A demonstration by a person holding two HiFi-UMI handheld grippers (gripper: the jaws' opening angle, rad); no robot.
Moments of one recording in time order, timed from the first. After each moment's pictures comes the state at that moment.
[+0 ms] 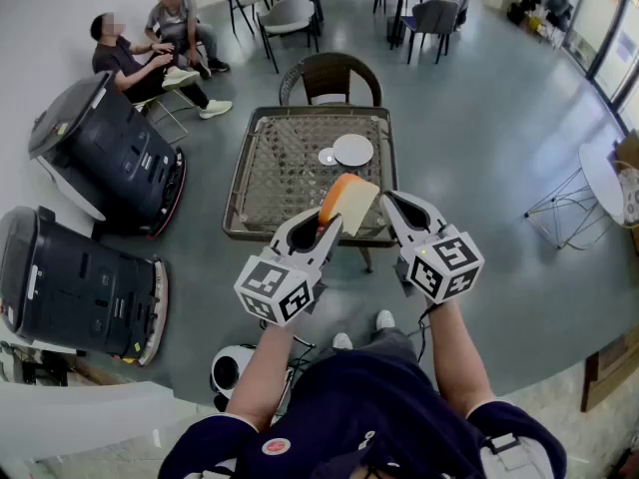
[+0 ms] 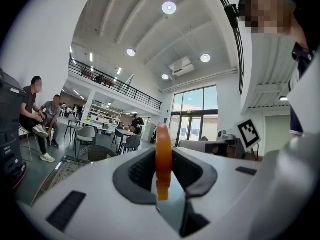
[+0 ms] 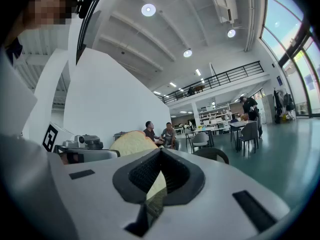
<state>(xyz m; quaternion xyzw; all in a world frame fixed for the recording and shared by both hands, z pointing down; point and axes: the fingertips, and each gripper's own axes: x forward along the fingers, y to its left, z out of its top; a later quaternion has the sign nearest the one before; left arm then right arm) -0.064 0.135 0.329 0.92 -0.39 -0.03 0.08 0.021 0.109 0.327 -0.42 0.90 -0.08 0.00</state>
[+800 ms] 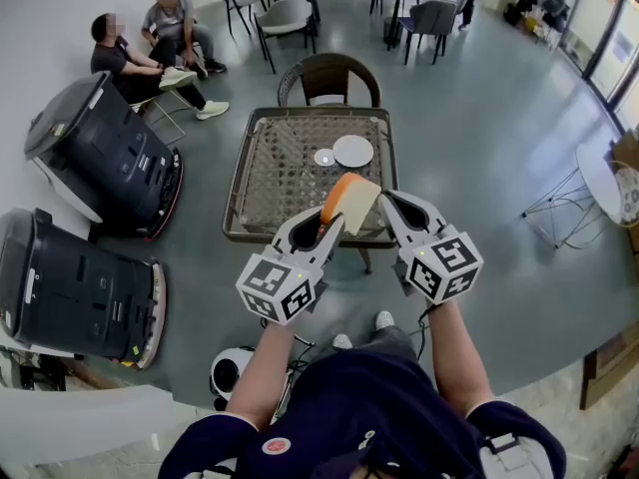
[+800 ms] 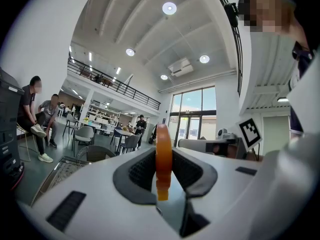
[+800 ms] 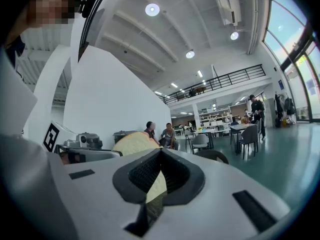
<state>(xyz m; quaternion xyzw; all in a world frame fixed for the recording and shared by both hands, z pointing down) -0.071 0.131 0.330 0.92 -0.38 -0.03 0.08 0.008 0.108 0.324 -0.42 0.90 -0.06 0.00</state>
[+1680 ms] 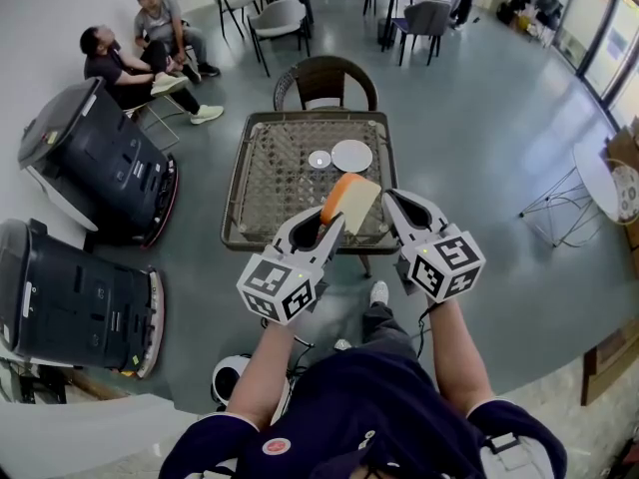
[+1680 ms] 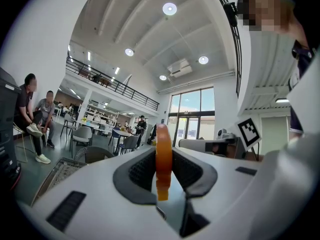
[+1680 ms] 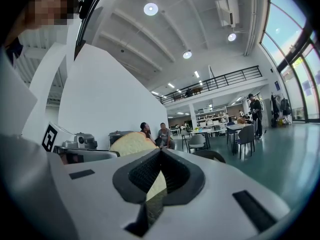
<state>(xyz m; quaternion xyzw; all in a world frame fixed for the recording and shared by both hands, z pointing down) -0.078 0.108 0.333 0.92 -0.37 -0.04 0.08 0.007 0.085 0.328 -0.44 0.89 -0.07 0.00</state>
